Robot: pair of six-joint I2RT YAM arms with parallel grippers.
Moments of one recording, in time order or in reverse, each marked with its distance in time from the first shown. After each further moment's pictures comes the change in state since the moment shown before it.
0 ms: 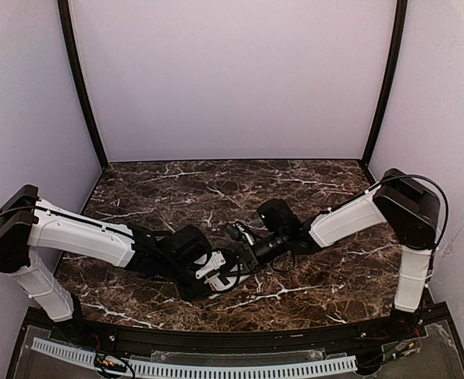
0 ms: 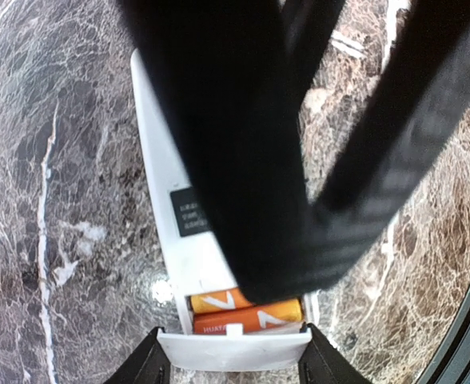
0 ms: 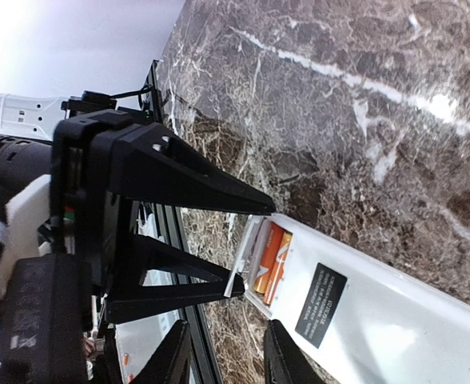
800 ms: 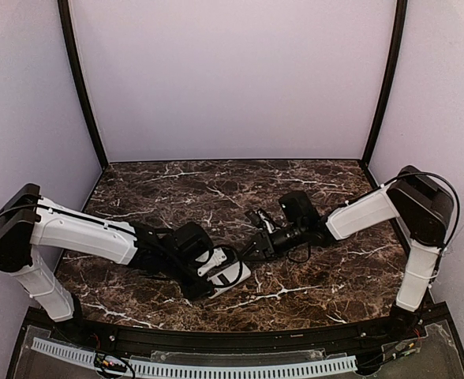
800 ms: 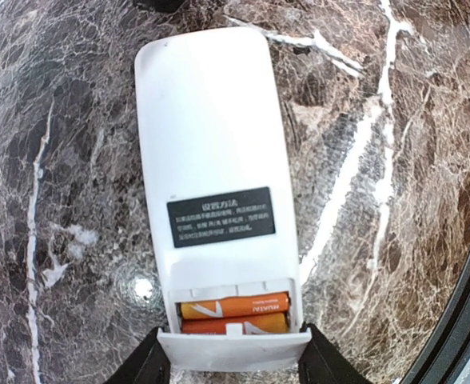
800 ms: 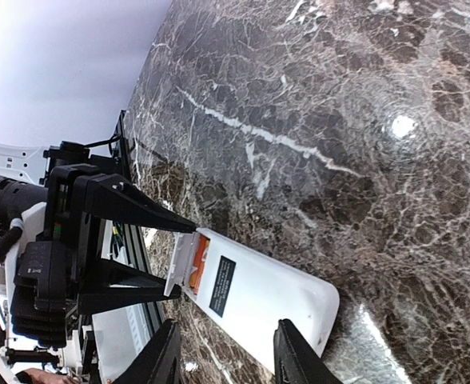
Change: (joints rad) left arm 0.004 0.008 0.020 -0.009 0.051 -0.064; right arm -0.136 -0.086 -0.091 0.003 0.055 -0.042
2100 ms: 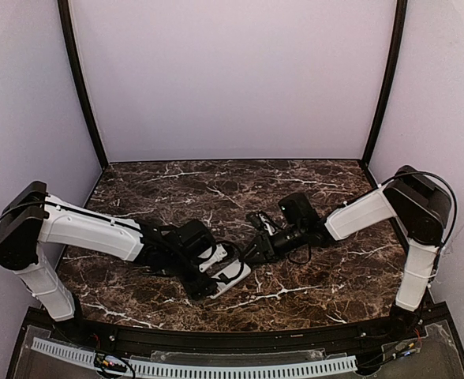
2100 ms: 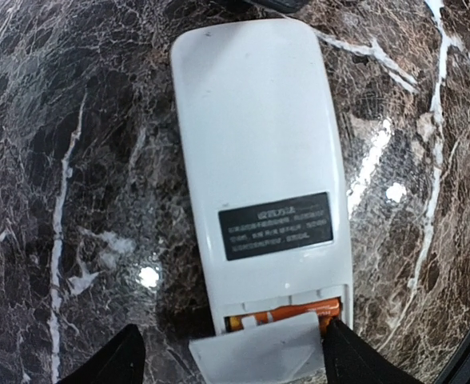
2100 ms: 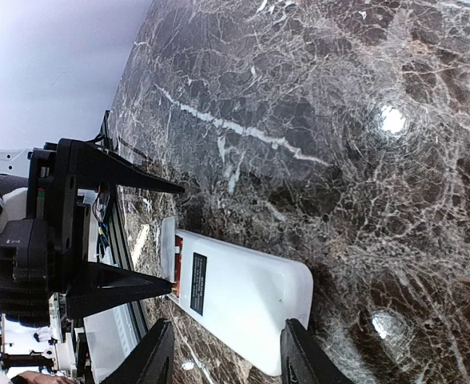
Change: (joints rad) left arm 0.024 0.051 0.039 -0.014 -0.050 -0.002; right arm -0.016 0.020 -0.003 -0.023 0.032 -0.025
